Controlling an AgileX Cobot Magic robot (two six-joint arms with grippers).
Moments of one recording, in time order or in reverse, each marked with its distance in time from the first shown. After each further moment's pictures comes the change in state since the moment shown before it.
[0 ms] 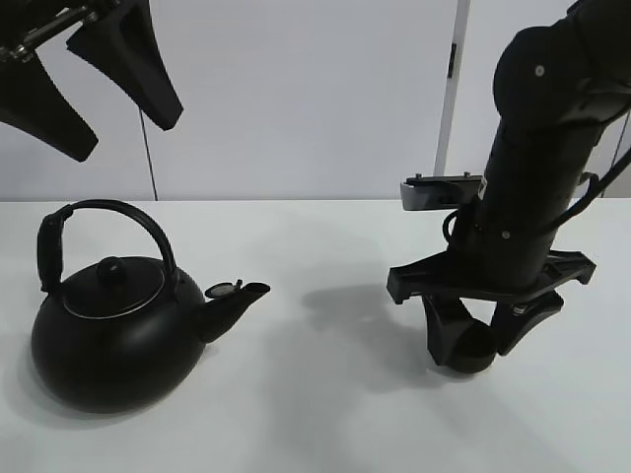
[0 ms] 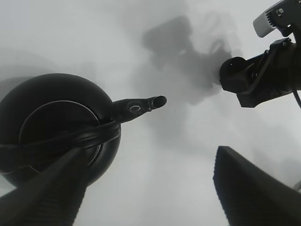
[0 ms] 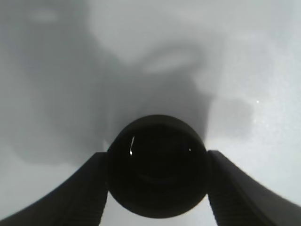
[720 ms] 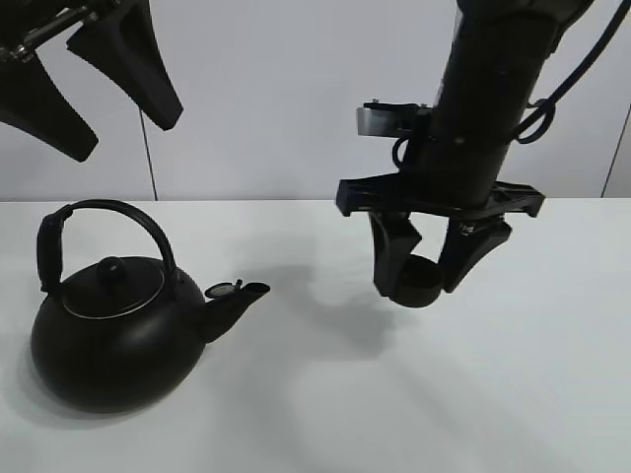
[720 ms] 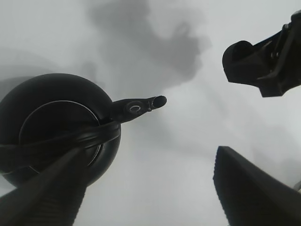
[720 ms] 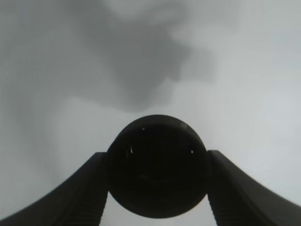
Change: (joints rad) left arm 0.000 0.000 0.000 0.000 0.000 0.000; right arm 0.027 0.001 -0.263 0.117 0.269 -0.059
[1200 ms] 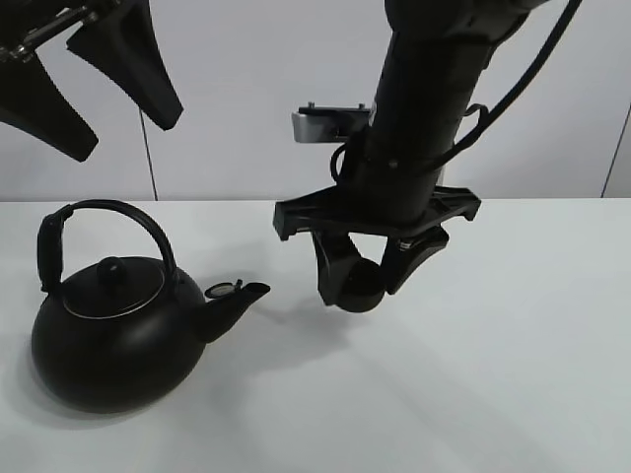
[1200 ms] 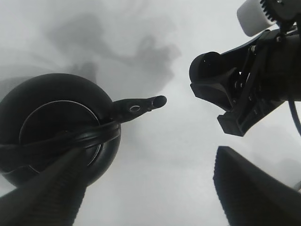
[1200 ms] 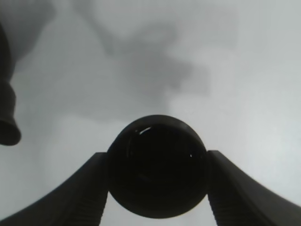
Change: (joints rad) left arm 0.000 0.000 0.000 0.000 0.000 0.000; right arm 0.150 0.021 0.000 -0.077 -0.148 0.066
